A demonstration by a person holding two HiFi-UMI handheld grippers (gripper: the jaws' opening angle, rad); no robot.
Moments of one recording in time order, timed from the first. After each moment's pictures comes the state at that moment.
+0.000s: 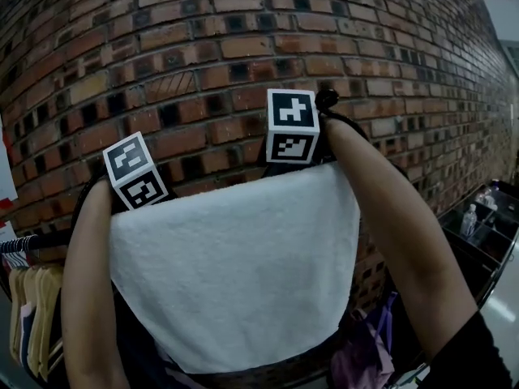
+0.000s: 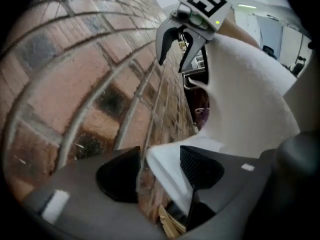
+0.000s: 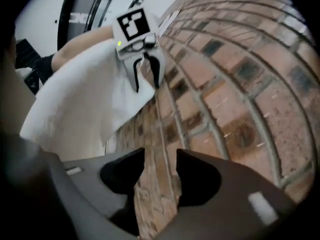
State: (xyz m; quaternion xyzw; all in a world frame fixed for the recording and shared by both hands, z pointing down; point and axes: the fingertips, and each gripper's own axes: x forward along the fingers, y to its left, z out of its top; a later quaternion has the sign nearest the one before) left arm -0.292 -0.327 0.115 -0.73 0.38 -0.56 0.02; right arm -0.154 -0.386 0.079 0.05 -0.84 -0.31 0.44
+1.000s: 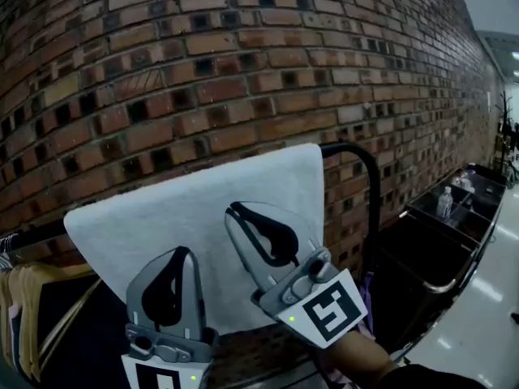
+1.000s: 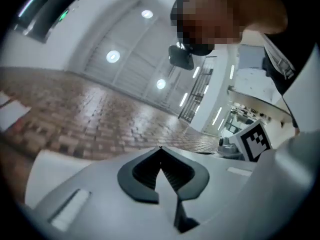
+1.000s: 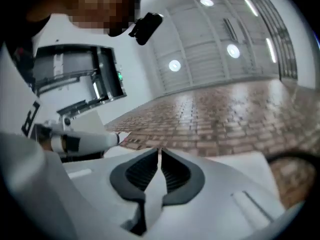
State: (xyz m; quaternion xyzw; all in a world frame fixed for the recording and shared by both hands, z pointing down) left arm -0.132 -0.121 0.125 -0.70 0.57 0.11 0.43; right arm -0.086 -0.166 0.075 0.24 -0.86 -0.30 -0.32
